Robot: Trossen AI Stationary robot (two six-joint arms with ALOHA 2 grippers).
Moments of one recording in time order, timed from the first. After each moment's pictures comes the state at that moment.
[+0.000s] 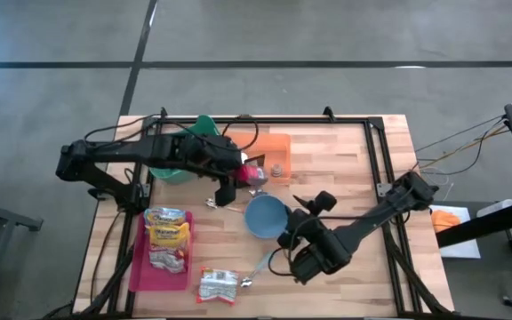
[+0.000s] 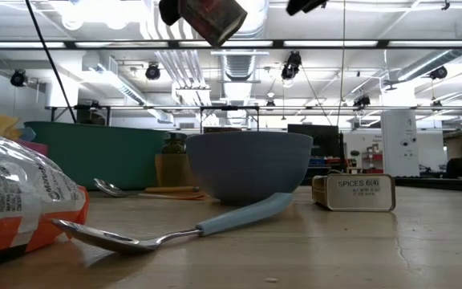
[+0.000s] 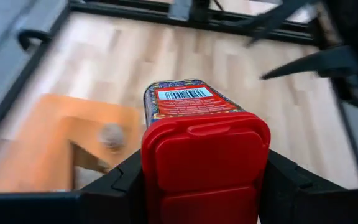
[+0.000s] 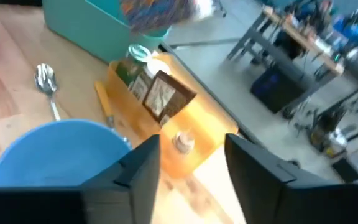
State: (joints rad) left arm 0.03 1.43 1.44 -0.71 -0.01 -0.12; right arm 0.58 1.92 1.73 -1.47 1.15 1.20
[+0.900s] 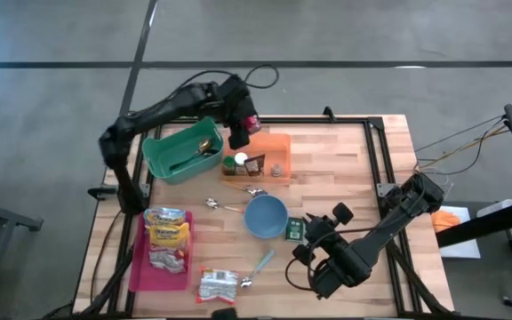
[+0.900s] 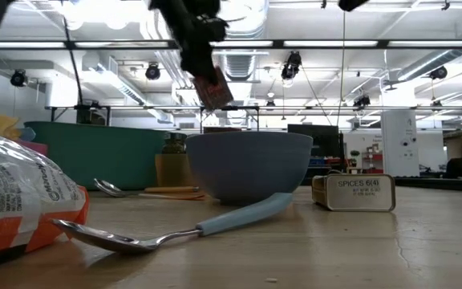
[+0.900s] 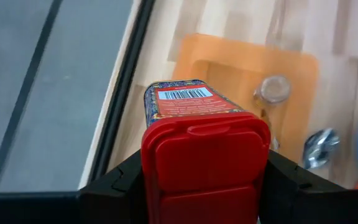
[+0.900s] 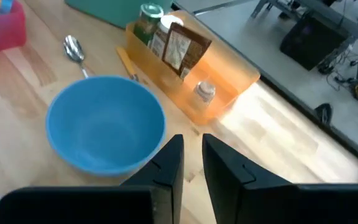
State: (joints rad) left arm 0.48 1.82 1.83 -1.04 0.00 0.28; right arm 0.71 1.87 1.67 -1.57 0.99 1.52
